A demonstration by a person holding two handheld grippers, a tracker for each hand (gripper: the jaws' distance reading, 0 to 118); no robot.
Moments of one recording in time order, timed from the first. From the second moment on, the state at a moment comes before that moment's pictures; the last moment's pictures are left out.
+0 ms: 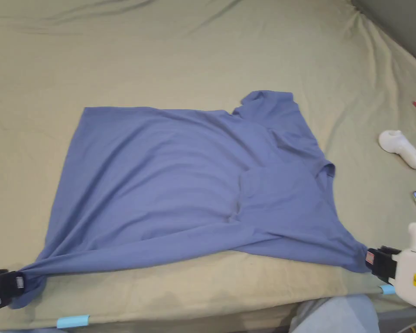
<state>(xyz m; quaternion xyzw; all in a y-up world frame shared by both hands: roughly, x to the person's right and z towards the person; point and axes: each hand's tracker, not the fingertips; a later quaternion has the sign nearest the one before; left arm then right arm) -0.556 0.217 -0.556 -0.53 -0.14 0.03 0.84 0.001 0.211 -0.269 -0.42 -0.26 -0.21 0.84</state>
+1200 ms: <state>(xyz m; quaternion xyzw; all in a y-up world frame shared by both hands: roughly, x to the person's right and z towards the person) -0.569 0.230 -0.583 -0.53 -0.12 0.02 0.84 0.004 0.218 -0.297 -0.44 -0.17 -0.16 0.87</state>
